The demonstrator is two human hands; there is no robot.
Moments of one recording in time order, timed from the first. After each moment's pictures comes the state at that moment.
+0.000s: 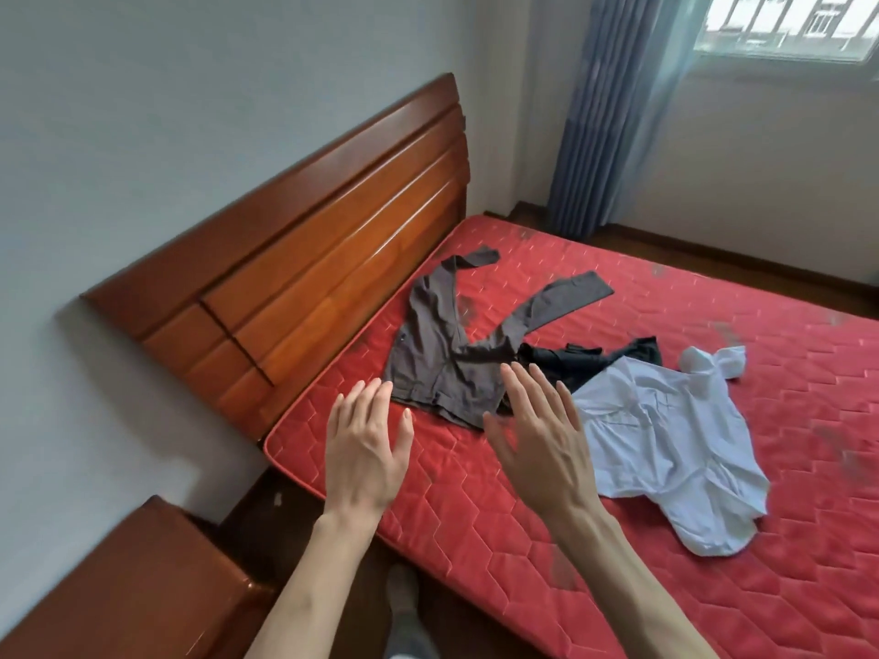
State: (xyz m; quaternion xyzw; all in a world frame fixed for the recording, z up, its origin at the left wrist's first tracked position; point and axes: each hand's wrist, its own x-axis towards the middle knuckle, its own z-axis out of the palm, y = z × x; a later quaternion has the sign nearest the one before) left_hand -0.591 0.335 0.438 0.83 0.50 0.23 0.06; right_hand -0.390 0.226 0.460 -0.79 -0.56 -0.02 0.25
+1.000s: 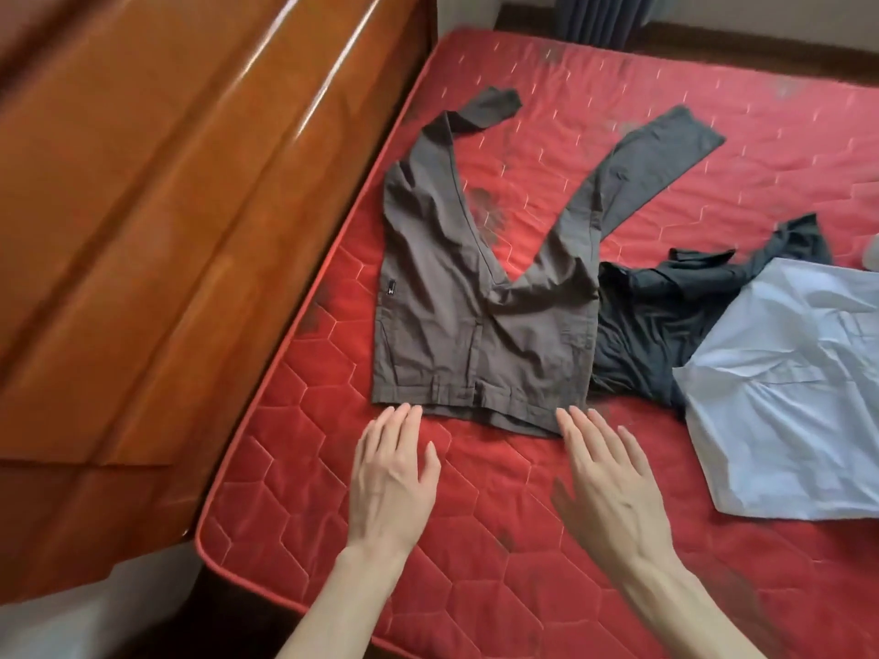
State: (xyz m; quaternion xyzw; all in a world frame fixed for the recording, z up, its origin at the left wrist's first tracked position) left_hand -0.535 0.677 0.072 0.88 0.44 0.08 0.18; right_hand -0.351 0.521 0.108 -0.88 -0.46 0.14 0.01
